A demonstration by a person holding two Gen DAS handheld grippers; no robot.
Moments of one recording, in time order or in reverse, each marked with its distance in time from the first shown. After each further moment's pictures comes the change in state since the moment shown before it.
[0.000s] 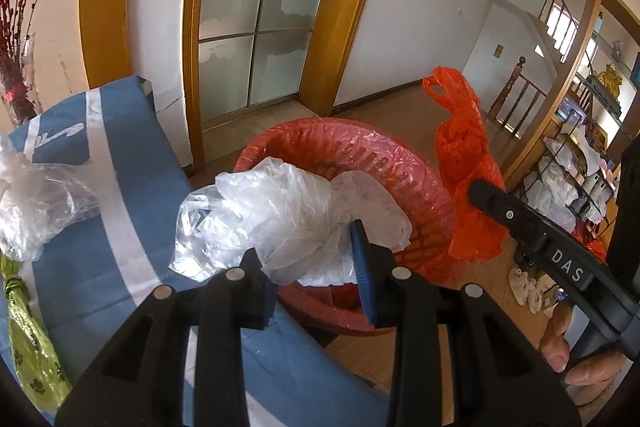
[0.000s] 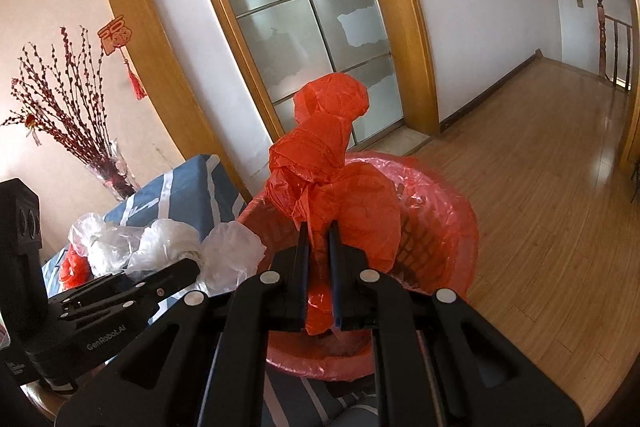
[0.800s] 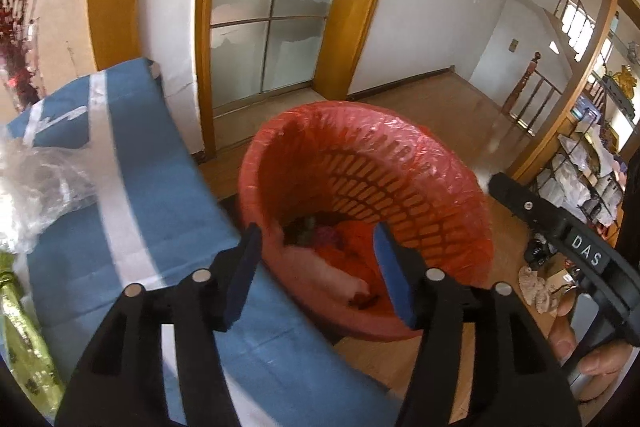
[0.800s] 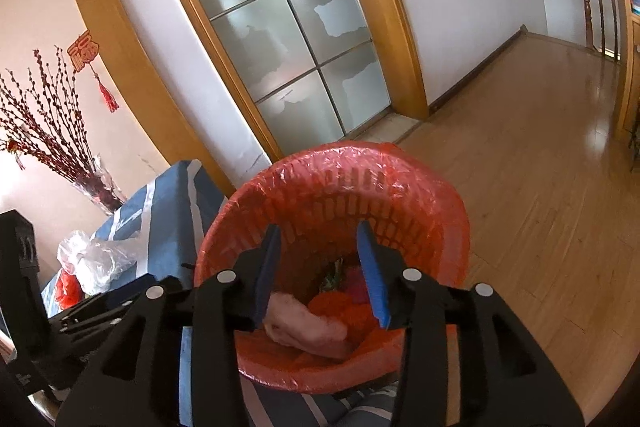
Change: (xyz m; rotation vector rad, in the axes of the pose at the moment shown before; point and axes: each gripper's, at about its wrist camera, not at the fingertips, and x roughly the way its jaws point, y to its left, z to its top) left arm 0.013 0.010 -0.004 -0.024 0.038 0.065; right arm 0.017 -0.024 -0.005 0.092 0.025 -0.021
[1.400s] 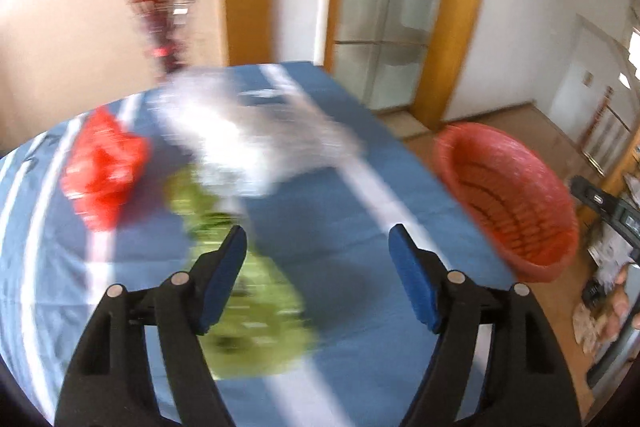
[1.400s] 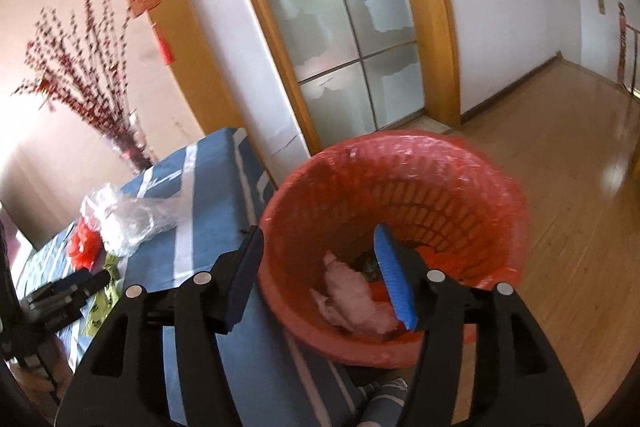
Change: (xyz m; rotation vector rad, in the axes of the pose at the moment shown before) left arm -0.110 0.137 -0.049 -0.141 -0.088 0.318; right arm -0.004 0.075 -0.021 -0.164 0.040 0.071
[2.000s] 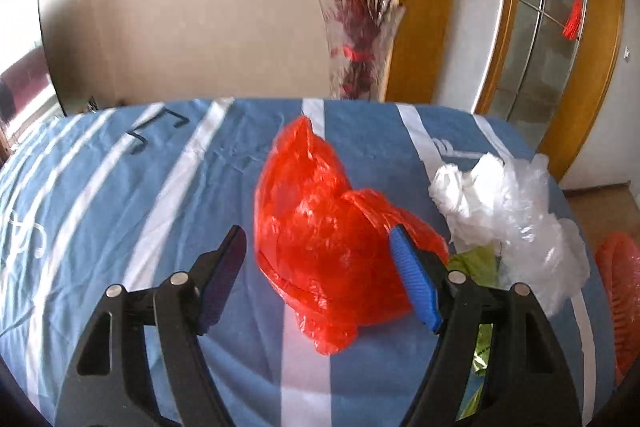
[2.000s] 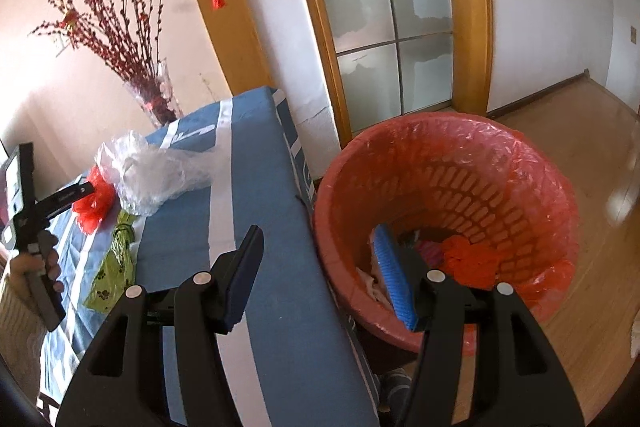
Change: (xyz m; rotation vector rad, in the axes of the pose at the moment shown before) left arm 0.041 0.167 0.045 -0.257 -0.021 0.327; right arm 0.025 0.052 -0.014 -0.122 0.092 0.033
